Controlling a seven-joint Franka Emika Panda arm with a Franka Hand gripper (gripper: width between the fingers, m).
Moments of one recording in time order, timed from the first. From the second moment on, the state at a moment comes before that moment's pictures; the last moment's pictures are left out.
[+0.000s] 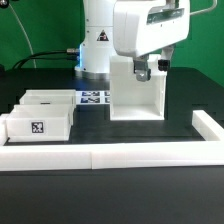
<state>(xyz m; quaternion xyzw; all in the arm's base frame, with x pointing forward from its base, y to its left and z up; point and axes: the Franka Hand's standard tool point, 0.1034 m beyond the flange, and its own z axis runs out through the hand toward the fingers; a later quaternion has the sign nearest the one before) 0.564 0.054 0.114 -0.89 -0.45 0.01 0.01</state>
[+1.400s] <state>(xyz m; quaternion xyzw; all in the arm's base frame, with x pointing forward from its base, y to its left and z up) 0.490 0.066 0.134 -0.95 -0.31 -0.01 -0.01</state>
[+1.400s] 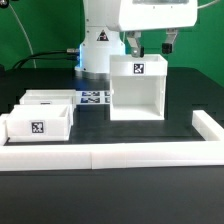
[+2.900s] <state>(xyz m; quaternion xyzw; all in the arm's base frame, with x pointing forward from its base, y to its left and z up) 0.431 0.087 0.126 -1.00 -0.05 0.00 0.01</state>
